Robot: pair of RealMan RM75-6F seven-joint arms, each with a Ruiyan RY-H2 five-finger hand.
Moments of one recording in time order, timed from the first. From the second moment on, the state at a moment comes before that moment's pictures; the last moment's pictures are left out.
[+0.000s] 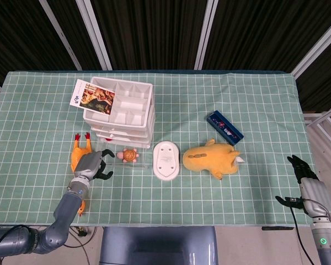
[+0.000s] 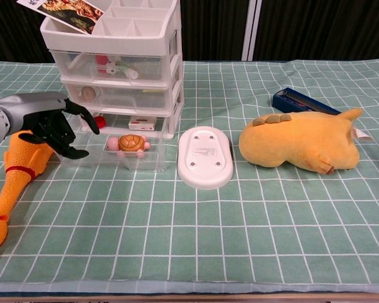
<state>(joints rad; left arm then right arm) -0.76 -1.45 -0.19 -1.82 0.55 1.08 0.45 0.12 -1.09 0.09 -1.70 -1.36 1.33 0.11</state>
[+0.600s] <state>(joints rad) -0.92 -1.52 -0.26 -1.66 0.36 1.11 0.68 0.12 -1.09 0.09 -1.70 -1.36 1.33 0.12</state>
